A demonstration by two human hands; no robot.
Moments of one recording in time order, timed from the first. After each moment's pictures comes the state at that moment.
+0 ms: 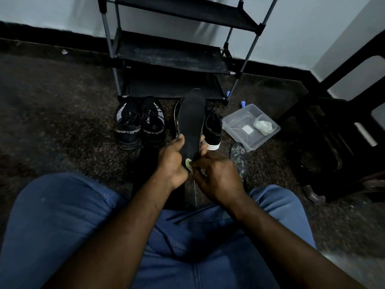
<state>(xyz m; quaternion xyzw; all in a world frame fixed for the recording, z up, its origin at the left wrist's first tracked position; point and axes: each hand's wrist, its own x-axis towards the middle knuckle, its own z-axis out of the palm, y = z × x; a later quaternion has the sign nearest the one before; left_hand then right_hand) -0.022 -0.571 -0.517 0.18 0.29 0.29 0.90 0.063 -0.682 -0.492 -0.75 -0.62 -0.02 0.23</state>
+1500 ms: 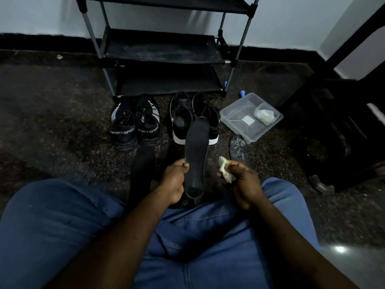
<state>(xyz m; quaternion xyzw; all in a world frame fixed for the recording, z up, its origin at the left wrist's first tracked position) -0.011 -0.601 -0.580 0.35 0.49 0.18 0.78 0.128 -0.722 -0.549 -0.60 -0.04 0.45 0.67</state>
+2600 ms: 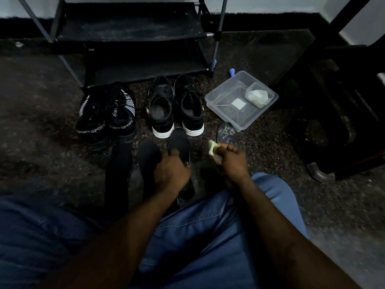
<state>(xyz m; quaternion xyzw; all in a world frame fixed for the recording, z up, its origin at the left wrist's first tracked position) 0.062 -0.600 -0.614 0.79 0.56 -0.03 0.25 0.197 -0.683 -0.600 -0.68 -0.01 0.38 0.63</state>
